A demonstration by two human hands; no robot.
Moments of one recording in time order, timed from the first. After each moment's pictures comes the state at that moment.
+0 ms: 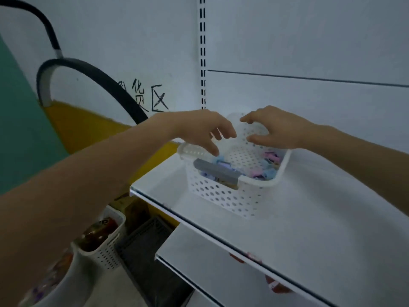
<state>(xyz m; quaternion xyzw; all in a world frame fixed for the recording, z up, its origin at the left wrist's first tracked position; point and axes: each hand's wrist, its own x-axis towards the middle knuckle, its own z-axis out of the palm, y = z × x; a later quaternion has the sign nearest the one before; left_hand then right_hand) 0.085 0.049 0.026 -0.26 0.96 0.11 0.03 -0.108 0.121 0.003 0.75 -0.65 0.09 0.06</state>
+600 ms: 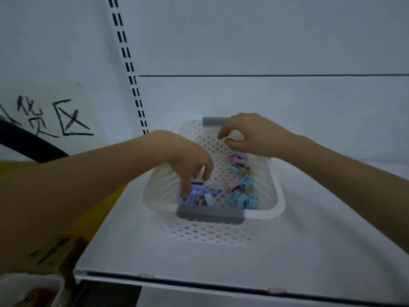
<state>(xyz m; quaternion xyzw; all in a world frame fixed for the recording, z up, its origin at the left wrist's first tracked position) 0.010 0.006 -0.004 -0.03 0.95 -0.07 0.31 -0.100 0.131 -0.002 0.64 -0.75 0.16 0.05</state>
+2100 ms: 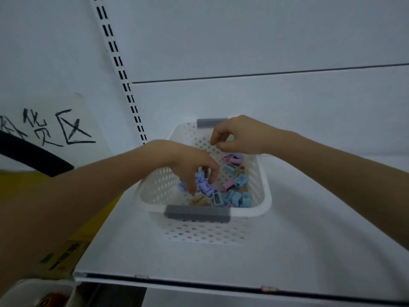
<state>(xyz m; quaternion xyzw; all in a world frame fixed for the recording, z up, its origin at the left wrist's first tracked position) 0.005 0.012 -0.013 -0.01 0.97 0.02 0.26 -0.102 0.127 -0.003 0.64 -0.75 0.18 -0.03</state>
